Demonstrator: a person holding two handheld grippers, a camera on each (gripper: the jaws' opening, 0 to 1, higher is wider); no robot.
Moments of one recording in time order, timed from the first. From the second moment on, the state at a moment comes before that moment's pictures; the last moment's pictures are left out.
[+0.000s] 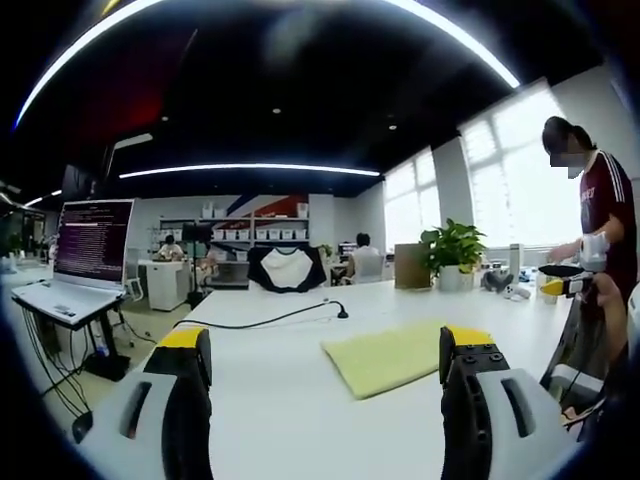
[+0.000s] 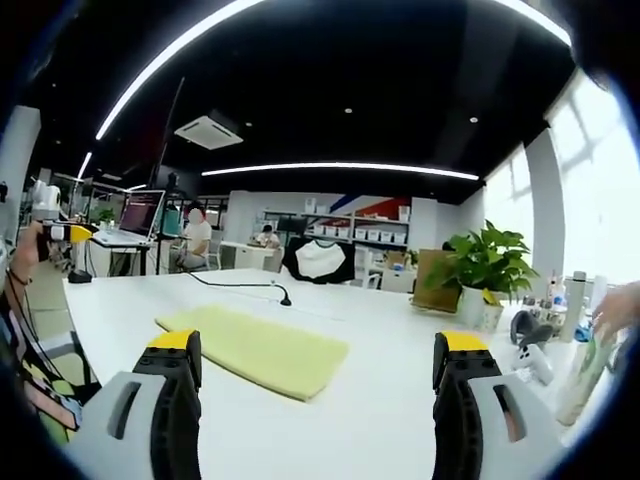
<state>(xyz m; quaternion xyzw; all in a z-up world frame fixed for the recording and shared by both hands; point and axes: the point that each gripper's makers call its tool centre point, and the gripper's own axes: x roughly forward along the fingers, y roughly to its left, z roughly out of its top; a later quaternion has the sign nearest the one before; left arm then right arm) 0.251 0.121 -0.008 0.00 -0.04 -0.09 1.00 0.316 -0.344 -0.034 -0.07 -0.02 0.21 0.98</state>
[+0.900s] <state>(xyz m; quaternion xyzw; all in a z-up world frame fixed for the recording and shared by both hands) 0.258 0.111 -0.010 0.01 -0.03 -0.11 0.99 0.315 -0.328 -0.033 -0.07 -0.02 0.22 0.97</state>
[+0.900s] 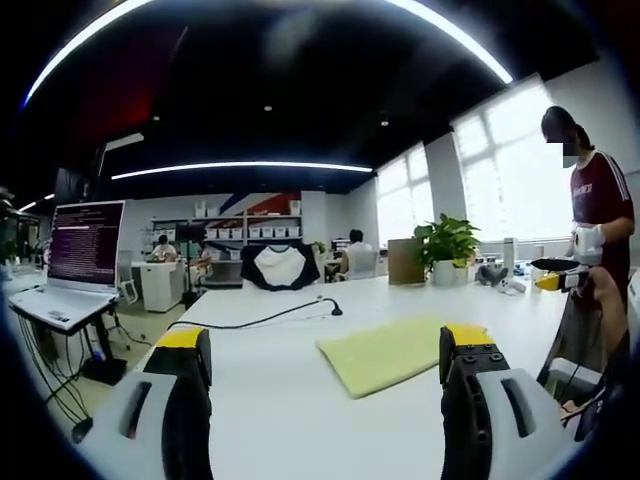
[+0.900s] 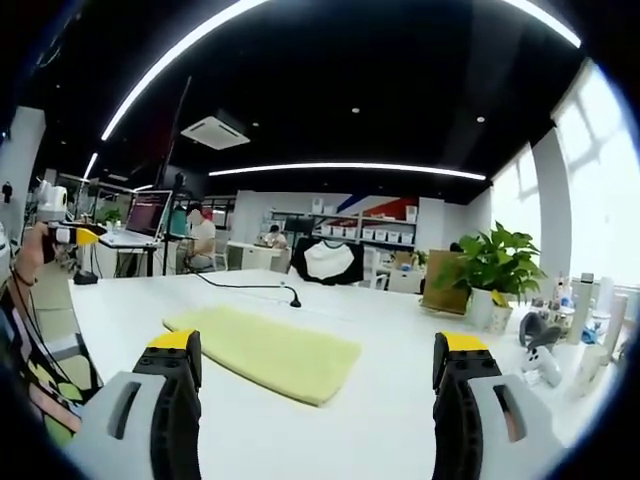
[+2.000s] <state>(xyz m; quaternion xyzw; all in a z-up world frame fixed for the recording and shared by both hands) 0.273 0.108 -0.019 0.02 -0.01 -0.11 0.99 0.321 -0.342 -0.039 -0.06 -0.01 0.21 0.98</state>
